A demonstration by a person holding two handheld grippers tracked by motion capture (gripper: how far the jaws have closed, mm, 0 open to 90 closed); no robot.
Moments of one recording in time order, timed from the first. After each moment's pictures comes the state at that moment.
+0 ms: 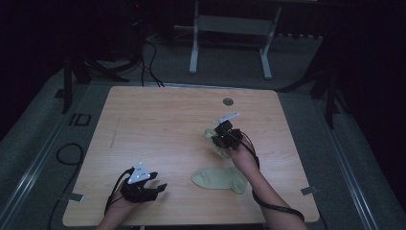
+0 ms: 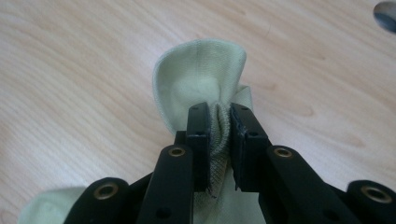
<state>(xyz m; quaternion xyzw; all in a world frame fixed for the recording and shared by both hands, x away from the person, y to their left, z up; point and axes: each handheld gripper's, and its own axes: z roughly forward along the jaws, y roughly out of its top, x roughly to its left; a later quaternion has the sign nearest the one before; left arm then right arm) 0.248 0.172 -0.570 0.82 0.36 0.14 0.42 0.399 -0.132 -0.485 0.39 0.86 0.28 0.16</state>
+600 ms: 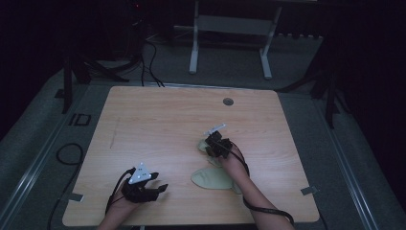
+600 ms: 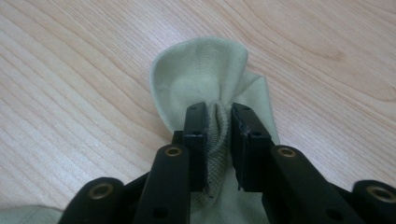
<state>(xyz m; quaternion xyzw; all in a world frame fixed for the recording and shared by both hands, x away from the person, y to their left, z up) 0.248 0.170 -0.571 0.82 0.36 0.14 0.42 0.405 -0.109 -0.545 0.38 0.88 0.24 0.16</state>
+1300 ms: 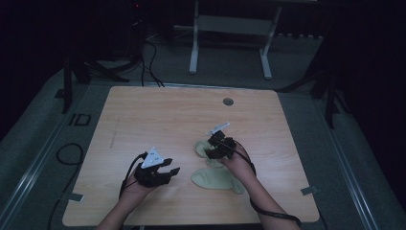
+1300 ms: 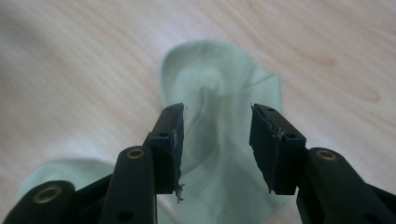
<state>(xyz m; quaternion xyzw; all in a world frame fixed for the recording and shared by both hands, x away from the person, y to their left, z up) 0.289 0.122 -0.522 0.82 0.32 0.17 0.44 0.386 -0.118 -0.517 0.35 0.89 0.25 0.14</state>
